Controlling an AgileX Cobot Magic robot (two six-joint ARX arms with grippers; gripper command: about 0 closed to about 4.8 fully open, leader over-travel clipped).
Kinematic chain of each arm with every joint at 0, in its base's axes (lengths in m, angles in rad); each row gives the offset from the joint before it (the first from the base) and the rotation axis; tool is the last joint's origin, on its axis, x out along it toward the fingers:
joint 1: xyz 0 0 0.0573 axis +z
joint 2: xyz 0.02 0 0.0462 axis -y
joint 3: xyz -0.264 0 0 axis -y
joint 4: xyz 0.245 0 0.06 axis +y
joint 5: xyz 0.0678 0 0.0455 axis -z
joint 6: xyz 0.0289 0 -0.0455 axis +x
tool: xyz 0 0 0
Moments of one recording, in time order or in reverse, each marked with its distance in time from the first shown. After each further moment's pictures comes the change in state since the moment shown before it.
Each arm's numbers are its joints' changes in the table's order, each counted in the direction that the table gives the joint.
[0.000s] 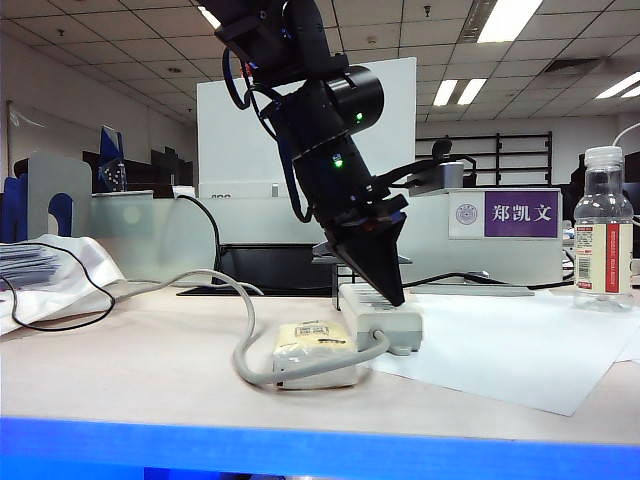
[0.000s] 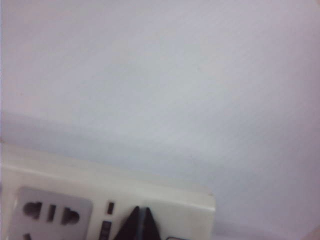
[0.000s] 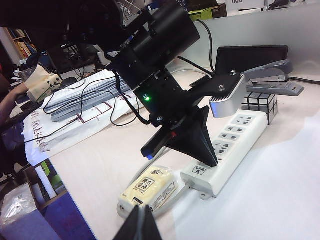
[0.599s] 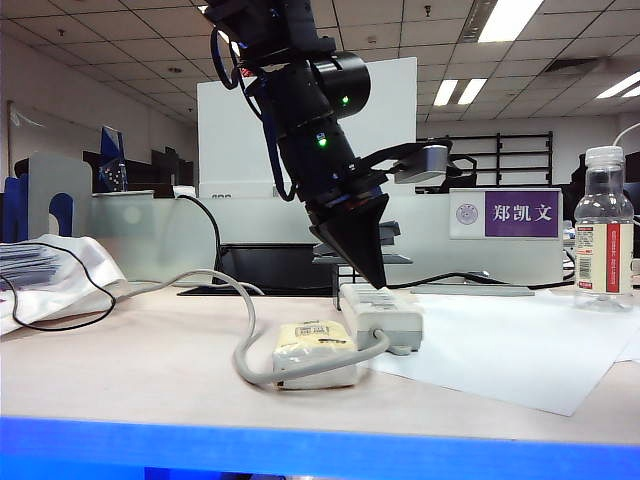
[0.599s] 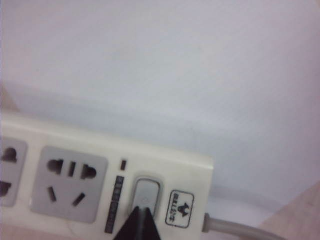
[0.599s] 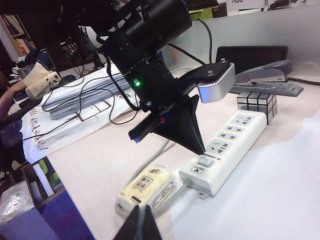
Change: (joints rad) left arm 0.024 0.030 0.027 0.086 0.003 0.021; right arm 0.000 0.000 0.000 0.006 0.000 -0.017
